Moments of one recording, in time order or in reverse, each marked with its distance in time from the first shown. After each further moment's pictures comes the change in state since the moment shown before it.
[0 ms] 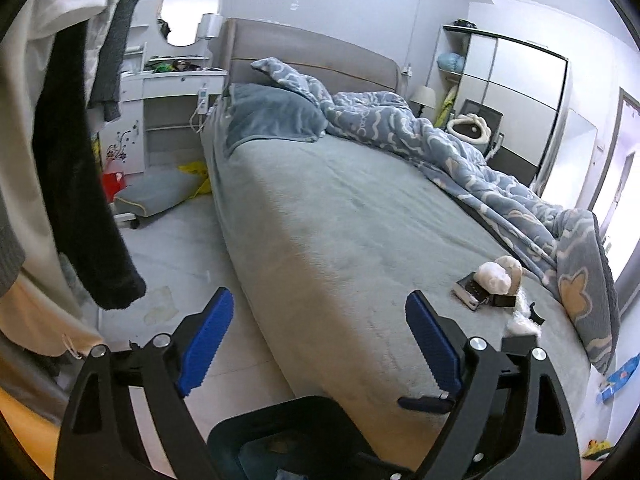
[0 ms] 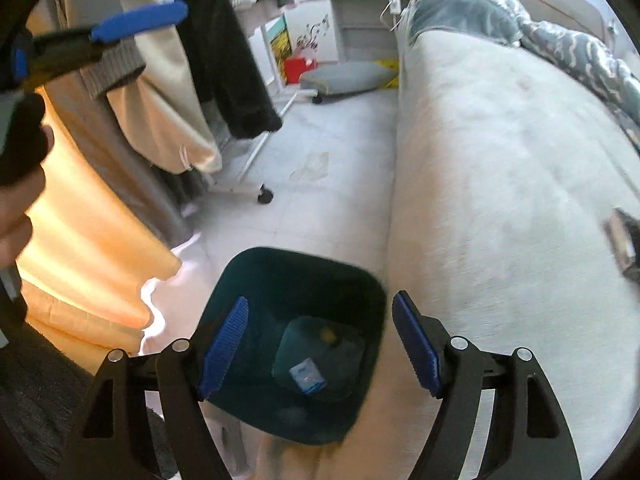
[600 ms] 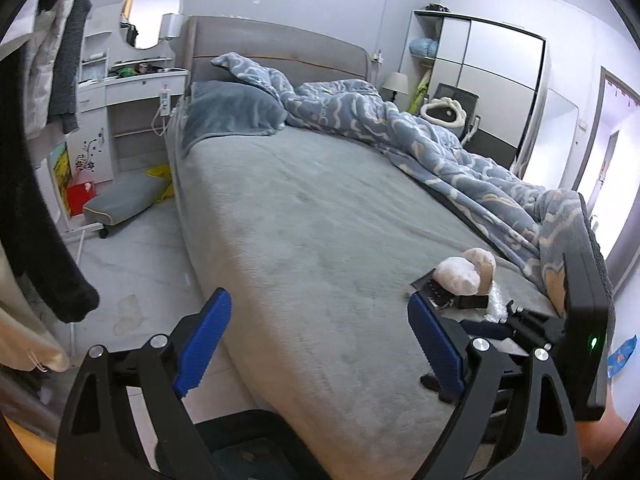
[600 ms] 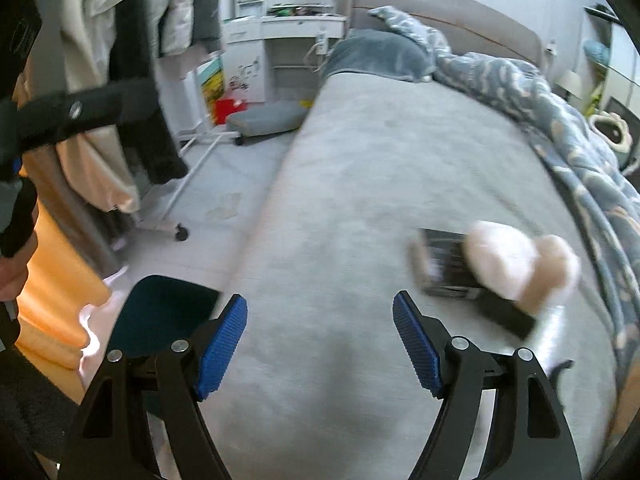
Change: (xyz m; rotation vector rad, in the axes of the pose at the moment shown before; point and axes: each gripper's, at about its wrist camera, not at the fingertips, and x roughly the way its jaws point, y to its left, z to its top) left arm 0.047 -0.080 0.002 0.058 0.032 -0.067; right arm -0.076 -0.123 -0.013 0.050 -0.134 -0.225
